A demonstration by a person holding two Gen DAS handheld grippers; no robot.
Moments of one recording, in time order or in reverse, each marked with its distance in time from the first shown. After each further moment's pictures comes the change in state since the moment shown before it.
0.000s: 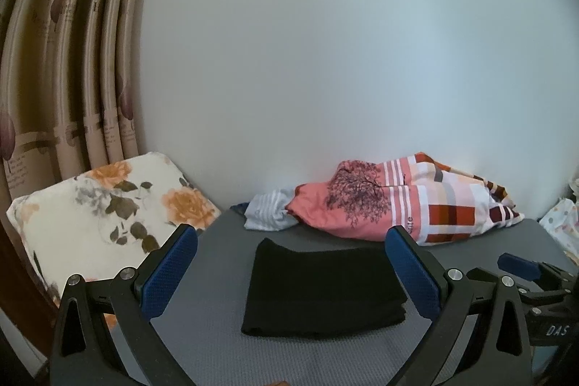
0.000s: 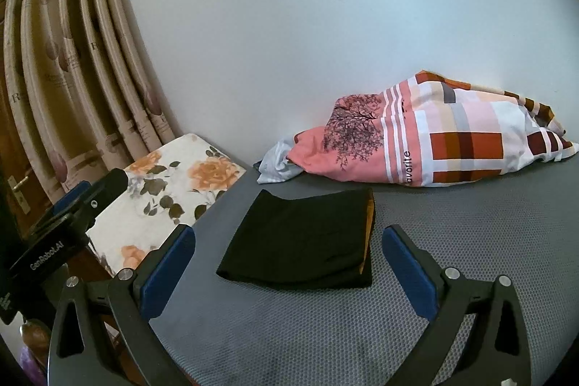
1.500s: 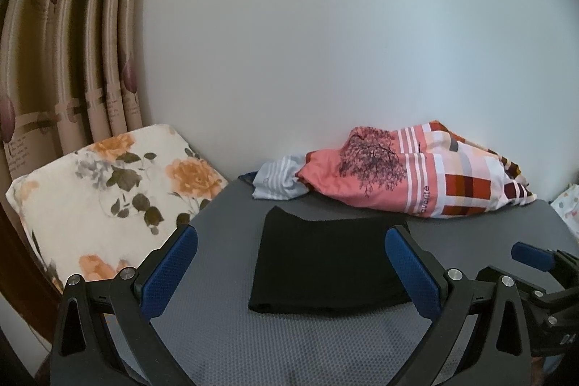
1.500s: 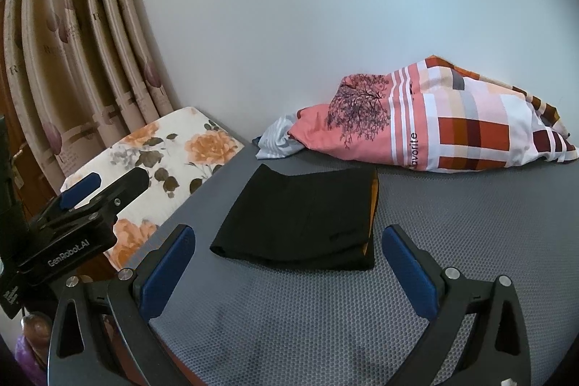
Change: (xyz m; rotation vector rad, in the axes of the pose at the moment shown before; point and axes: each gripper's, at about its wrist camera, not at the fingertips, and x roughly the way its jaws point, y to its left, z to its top) left arm 0.033 0.007 -0.034 0.002 0.103 0.030; right arm 0.021 0.009 -0.017 -0.054 0.087 -0.014
